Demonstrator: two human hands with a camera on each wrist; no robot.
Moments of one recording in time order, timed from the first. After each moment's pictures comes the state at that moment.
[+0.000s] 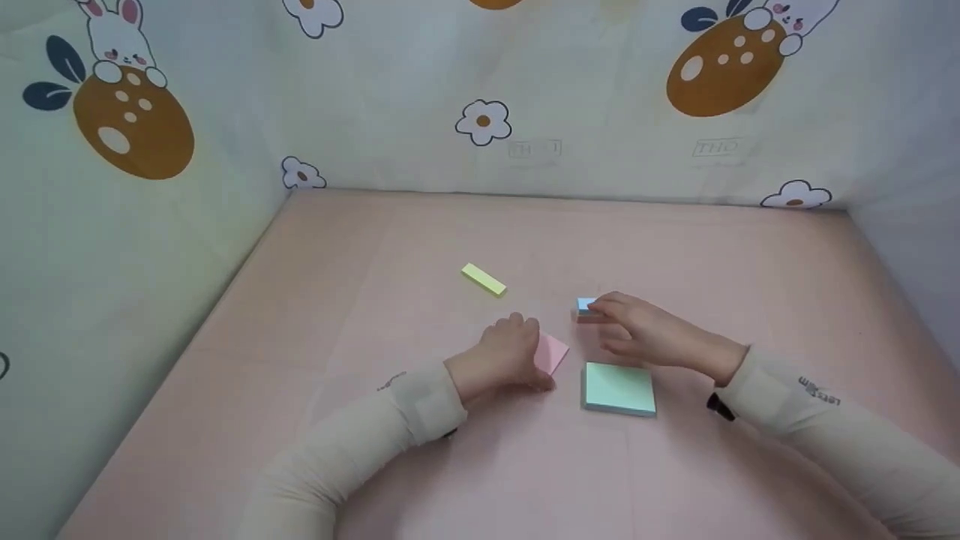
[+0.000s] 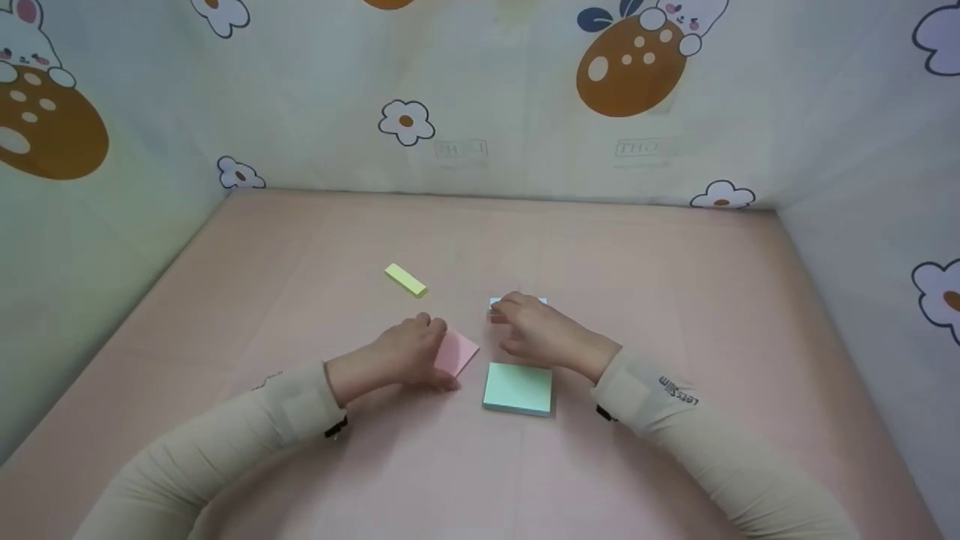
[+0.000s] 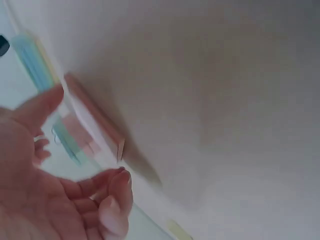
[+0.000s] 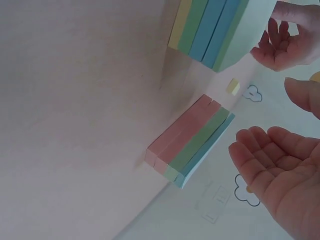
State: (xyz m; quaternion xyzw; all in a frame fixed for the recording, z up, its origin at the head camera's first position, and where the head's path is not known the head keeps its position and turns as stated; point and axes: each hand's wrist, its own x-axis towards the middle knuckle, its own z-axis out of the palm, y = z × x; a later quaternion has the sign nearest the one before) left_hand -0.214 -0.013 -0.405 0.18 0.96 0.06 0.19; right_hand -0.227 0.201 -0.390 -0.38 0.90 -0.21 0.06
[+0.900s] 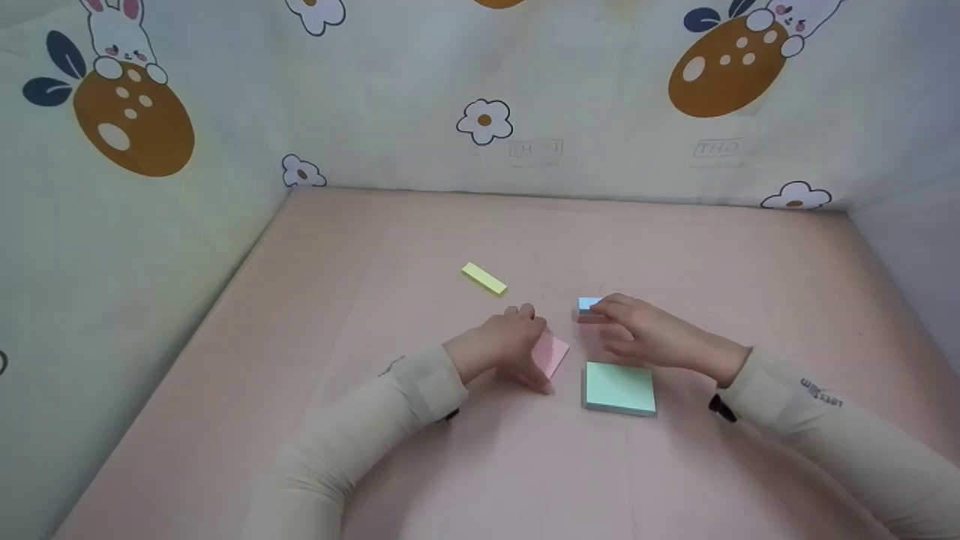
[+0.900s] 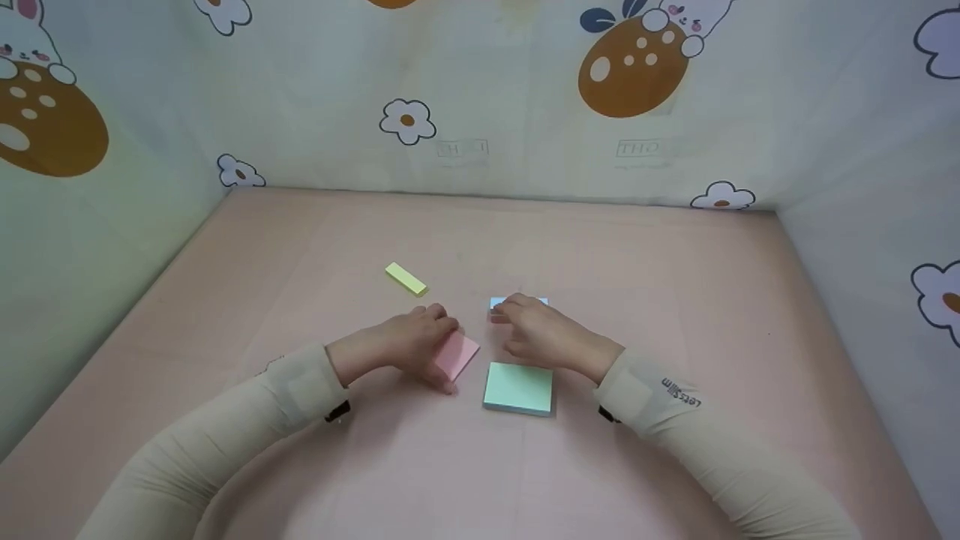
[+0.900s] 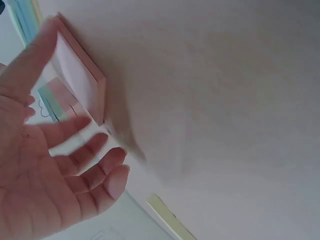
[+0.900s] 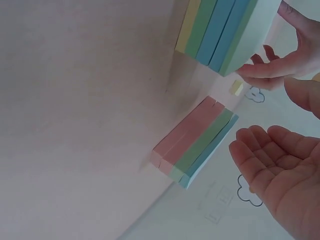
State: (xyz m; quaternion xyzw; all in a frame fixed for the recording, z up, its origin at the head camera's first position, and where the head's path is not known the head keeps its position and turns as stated) left_hand -0.230 -0.015 -0.402 0.25 0.95 0.00 0.21; right_hand -0.227 0.203 -0.391 -0.38 0.89 -0.23 0.08
